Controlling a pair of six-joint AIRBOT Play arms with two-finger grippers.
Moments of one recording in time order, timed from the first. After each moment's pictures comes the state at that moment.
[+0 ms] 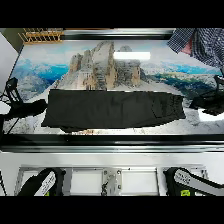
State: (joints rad) left arm 0.26 -0.96 0.85 1.28 -0.99 -1.51; right arm -0.52 -1.31 1.16 -1.37 1.23 1.37
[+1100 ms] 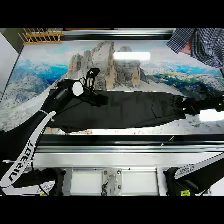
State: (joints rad) left arm -0.47 -1.46 1.27 1.28 -0.99 -1.64; right arm -0.65 -1.97 1.48 -0.88 1.52 0.94
